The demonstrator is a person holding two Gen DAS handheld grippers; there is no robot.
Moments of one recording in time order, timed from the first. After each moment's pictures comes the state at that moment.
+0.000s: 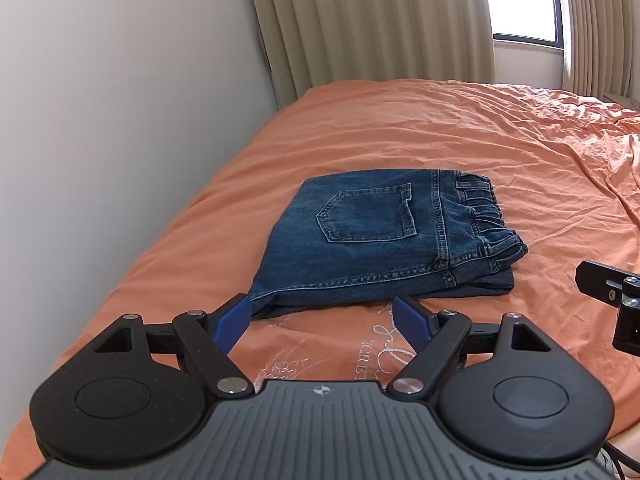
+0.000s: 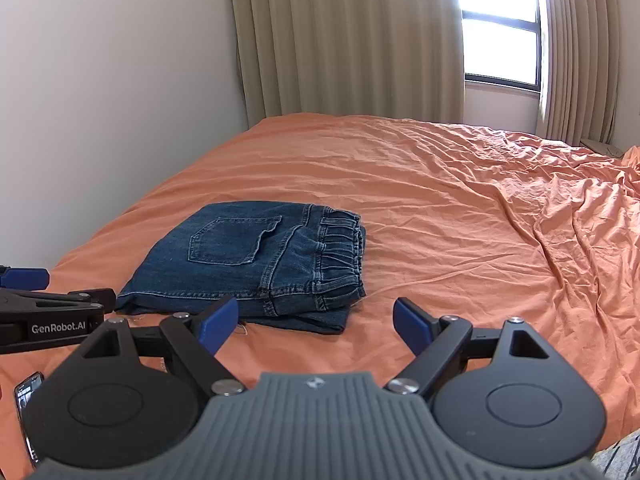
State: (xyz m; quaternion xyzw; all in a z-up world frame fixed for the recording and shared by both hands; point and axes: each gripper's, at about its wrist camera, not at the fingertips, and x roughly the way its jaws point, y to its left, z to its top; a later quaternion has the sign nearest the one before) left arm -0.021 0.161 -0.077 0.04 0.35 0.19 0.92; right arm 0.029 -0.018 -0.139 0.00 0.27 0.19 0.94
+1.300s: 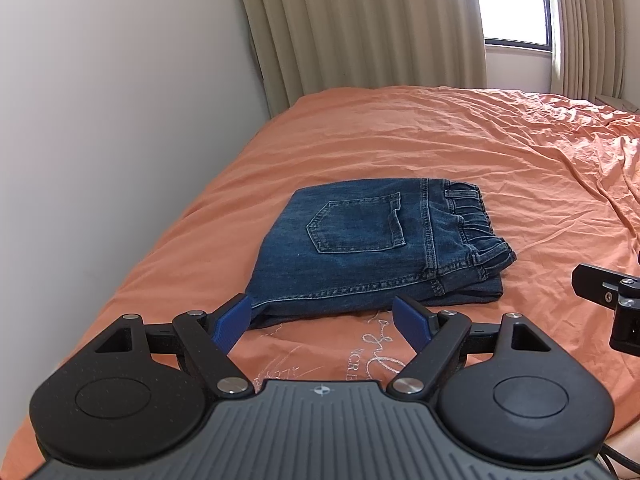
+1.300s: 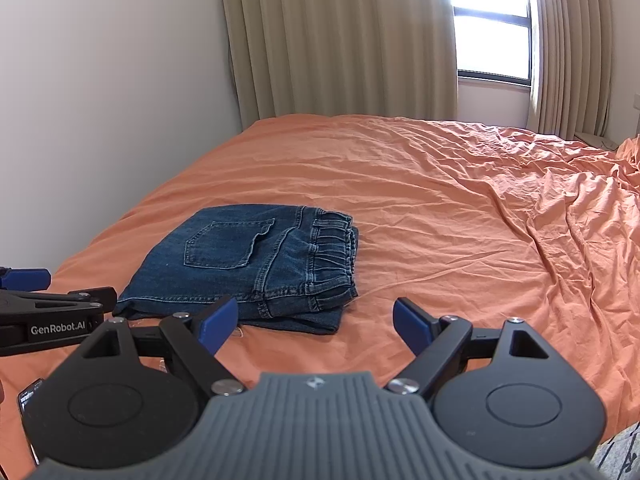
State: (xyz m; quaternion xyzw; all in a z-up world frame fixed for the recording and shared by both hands) left arm -0.020 0.154 -0.071 0.04 0.34 0.18 0.92; right arm 0.029 -0.027 -0.133 0.01 0.28 0.18 0.94
